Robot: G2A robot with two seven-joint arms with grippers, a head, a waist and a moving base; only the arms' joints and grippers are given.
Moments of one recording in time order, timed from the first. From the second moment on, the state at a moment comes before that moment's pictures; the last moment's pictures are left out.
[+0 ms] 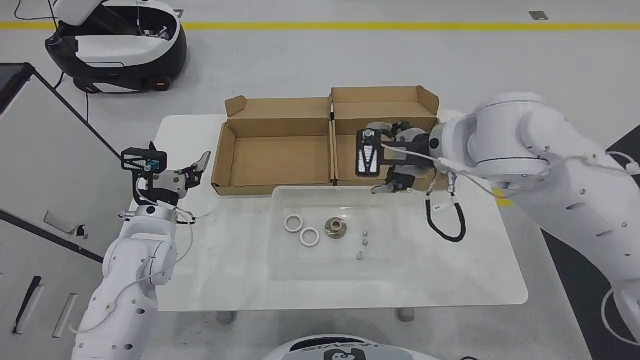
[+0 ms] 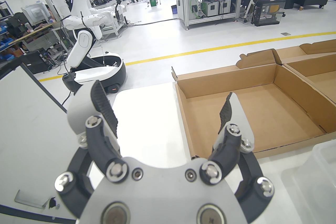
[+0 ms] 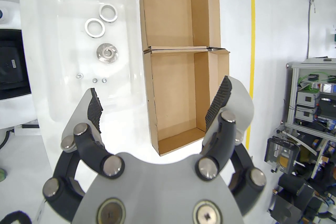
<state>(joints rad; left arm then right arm) 1.73 -1.15 -1.60 -1.80 1.33 0.00 0.00 -0.69 -0.78 0.79 -2.00 -0.57 -0.64 1.18</state>
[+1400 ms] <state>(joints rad) 1.73 -1.15 -1.60 -1.80 1.33 0.00 0.00 -0.52 -0.80 0.32 -1.90 -0.36 -0.46 1.28</state>
